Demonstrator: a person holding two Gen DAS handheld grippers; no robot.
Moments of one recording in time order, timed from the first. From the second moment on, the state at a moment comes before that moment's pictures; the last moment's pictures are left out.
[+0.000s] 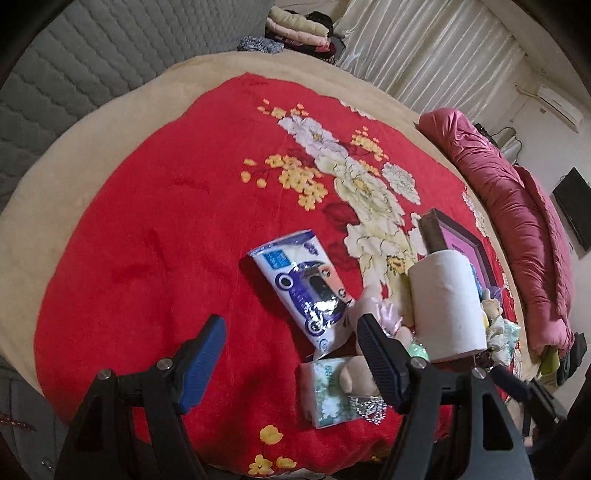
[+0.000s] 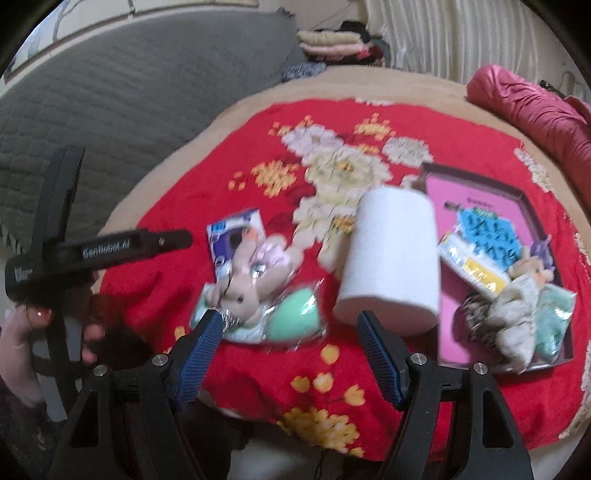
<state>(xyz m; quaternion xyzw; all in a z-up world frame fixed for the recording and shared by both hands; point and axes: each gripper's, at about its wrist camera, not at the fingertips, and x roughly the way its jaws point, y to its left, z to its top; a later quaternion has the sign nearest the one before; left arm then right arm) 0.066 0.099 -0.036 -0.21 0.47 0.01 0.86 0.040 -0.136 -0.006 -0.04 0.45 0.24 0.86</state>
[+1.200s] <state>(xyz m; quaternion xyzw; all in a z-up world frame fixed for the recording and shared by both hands) 0.127 0.112 -0.112 -0.35 0.46 -0.06 0.81 0.071 -0.061 -0.055 -0.08 0.47 0.25 0.84</state>
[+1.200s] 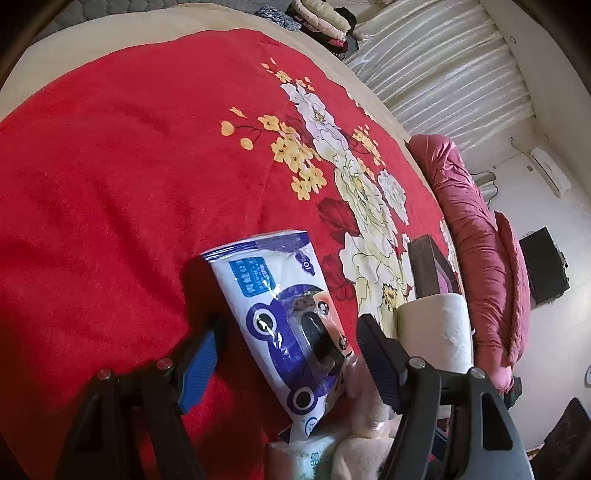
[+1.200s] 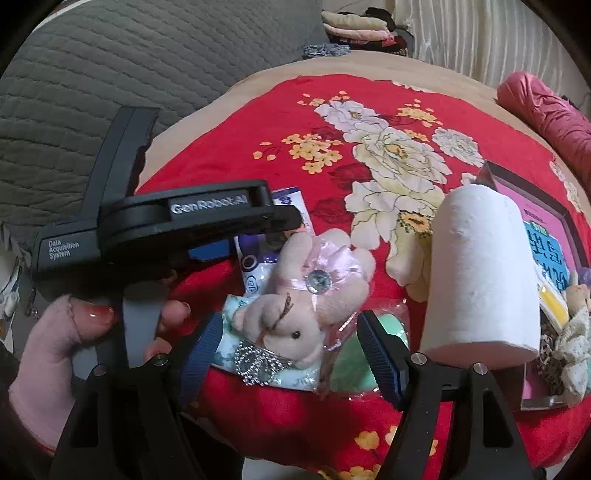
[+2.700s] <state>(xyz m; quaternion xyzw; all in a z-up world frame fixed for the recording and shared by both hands) 0.095 0.125 -0.057 -0.37 0.32 -0.10 0.87 0.072 -0.080 -0.017 -0.09 0.39 0.26 0.88</state>
